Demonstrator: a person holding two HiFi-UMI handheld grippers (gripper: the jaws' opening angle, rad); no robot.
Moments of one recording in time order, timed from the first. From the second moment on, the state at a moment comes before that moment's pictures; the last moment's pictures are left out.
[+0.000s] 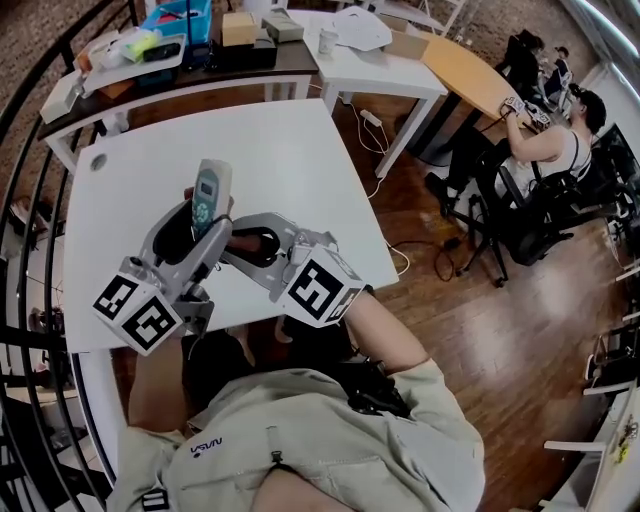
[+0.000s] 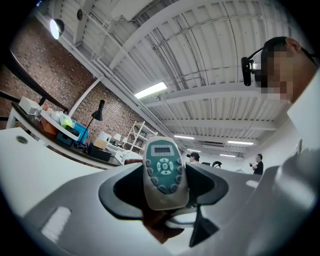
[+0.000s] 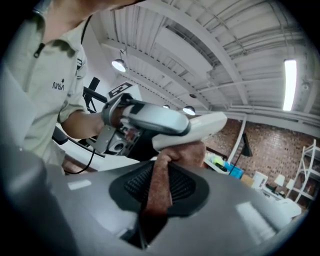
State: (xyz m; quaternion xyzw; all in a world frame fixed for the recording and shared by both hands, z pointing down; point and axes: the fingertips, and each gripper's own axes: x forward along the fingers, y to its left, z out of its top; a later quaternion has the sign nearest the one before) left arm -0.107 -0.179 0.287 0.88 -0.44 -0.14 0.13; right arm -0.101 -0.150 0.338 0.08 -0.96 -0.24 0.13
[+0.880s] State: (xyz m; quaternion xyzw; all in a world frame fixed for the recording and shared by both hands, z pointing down) left arm -0.169 -0.262 0.311 0.77 -0.63 0.04 -0.06; right arm -0.063 -0.271 0.295 0.28 -0.95 -0.16 0.05
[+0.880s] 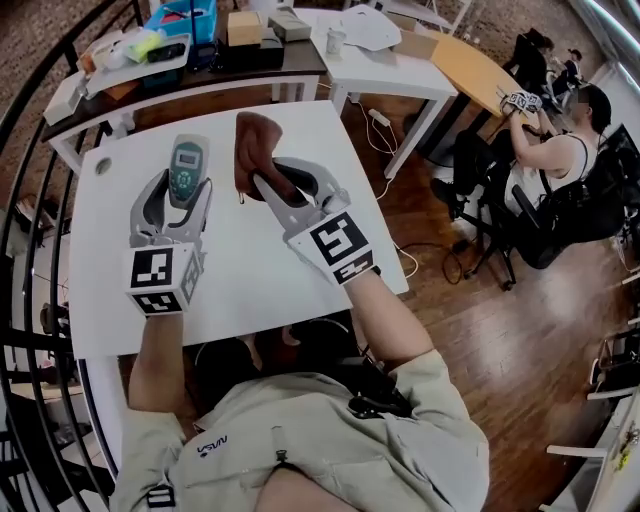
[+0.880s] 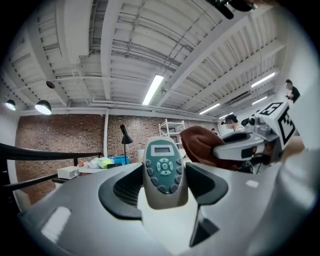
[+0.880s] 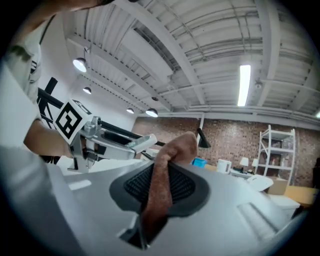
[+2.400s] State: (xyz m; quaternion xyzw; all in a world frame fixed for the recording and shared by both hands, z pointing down) left arm -0.217 -0.339 0.453 0.72 -0.65 0.22 0.07; right arm -0.052 -0.368 0.432 0.33 -0.90 -0.08 0.28
